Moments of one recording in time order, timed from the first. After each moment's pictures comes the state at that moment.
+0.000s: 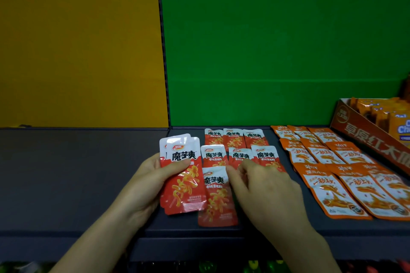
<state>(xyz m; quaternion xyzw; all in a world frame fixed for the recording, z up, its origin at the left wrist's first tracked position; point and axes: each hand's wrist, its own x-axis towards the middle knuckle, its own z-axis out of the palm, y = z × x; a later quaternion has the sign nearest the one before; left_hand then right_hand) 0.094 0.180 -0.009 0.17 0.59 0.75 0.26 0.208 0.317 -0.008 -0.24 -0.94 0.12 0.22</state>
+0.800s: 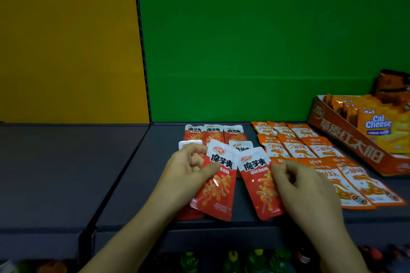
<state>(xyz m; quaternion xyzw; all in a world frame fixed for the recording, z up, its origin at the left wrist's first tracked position) 0.131 0.250 -0.019 0.31 0.71 0.62 0.14 0.264 0.390 -0.021 -0.34 -0.86 0.20 0.34</state>
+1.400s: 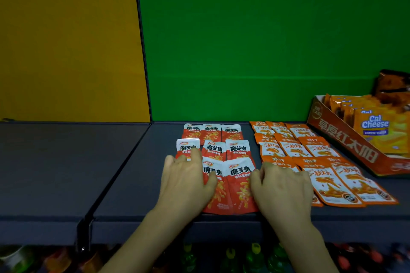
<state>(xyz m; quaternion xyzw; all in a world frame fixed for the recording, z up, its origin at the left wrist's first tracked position) 0.147 0.266 -0.038 0.35 0.88 0.21 -0.22 0.246 0.387 -0.033 -0.35 -0.89 0.03 0.28</state>
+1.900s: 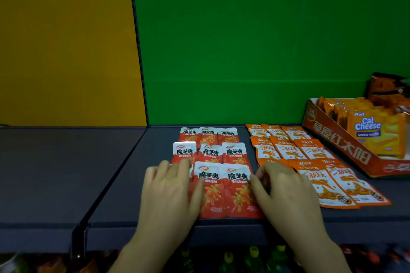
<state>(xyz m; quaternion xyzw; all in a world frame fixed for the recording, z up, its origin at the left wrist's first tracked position) 0.160 0.238 -0.045 0.37 0.85 0.19 -0.33 0.268 0.396 -0.031 -0.25 -0.91 0.08 0.33</state>
